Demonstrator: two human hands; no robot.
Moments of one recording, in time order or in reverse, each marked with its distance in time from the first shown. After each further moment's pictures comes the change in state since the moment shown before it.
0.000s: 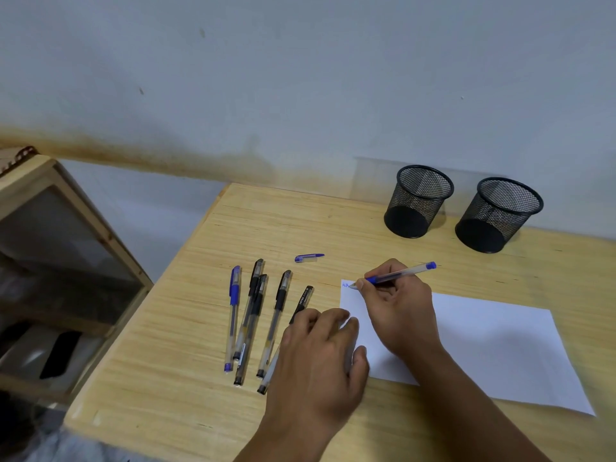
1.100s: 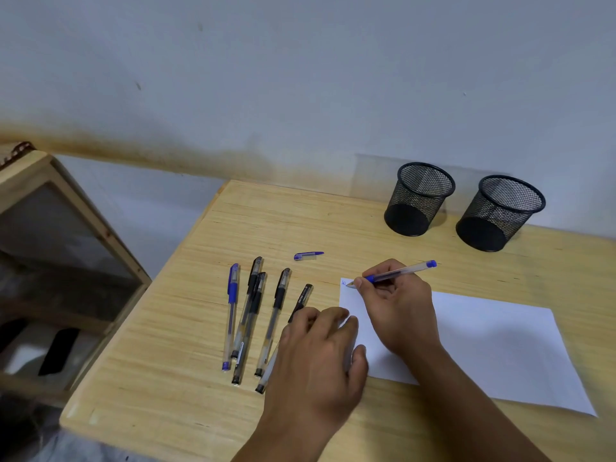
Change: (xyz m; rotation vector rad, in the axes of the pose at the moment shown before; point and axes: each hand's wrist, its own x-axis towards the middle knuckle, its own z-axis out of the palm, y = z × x) left_hand 0.000 0.001 -0.001 0.008 0.000 0.000; right_hand 0.000 0.000 0.001 0.016 0.012 -0.017
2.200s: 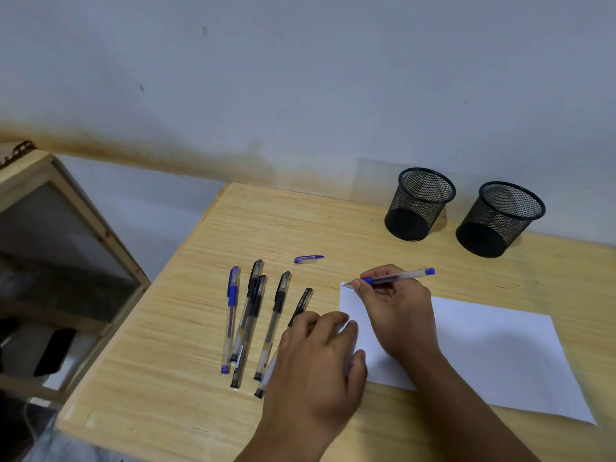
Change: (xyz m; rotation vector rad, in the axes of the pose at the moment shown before) left_hand 0.000 -0.002 0.000 -0.030 -0.016 0.008; right_hand 0.002 0.002 0.002 0.022 0.001 -0.032
